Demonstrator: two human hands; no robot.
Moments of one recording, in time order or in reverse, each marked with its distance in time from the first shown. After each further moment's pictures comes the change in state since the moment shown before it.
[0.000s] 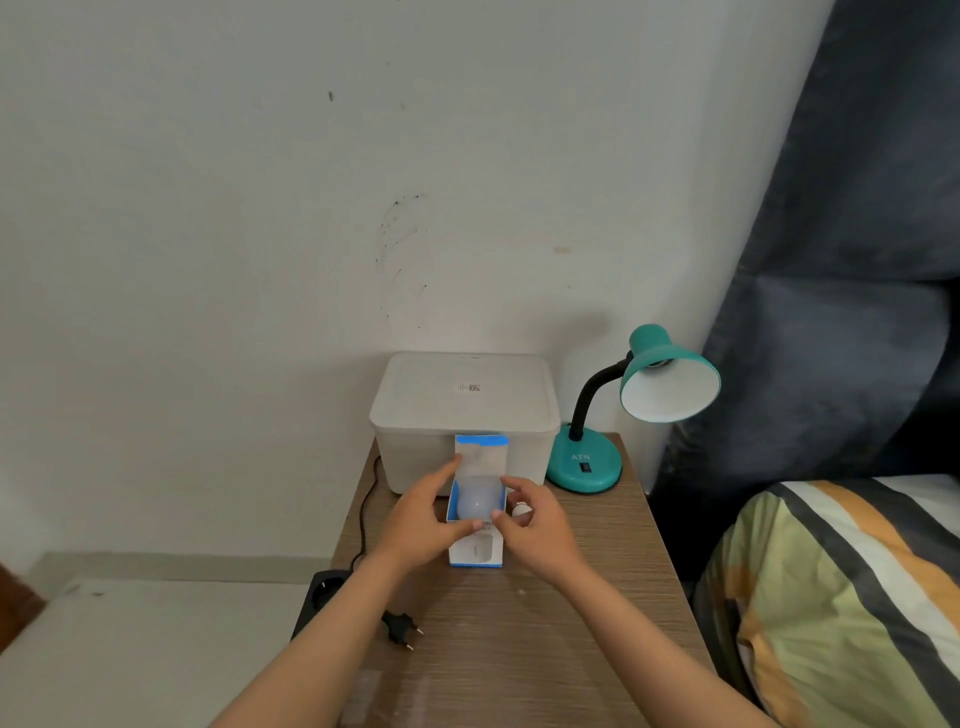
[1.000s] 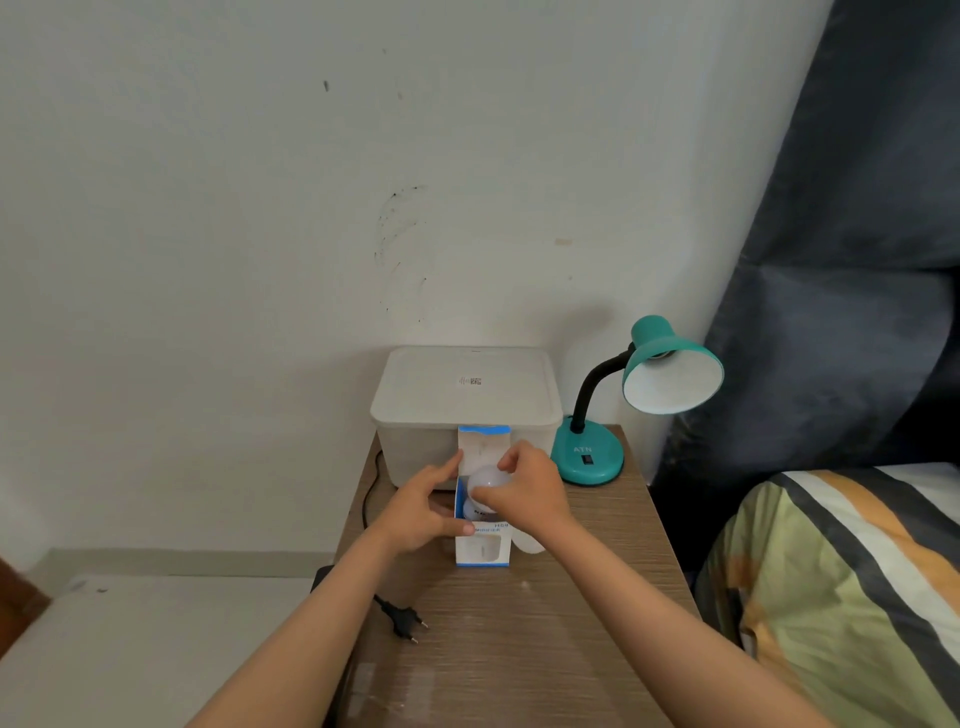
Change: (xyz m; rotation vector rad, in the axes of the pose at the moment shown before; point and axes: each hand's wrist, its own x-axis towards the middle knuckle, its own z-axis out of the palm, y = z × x) left_hand 0.010 -0.008 -0.015 -0.100 -0.216 -0.071; right_hand 0.025 -0.037 0.001 -0.225 0.042 0.042
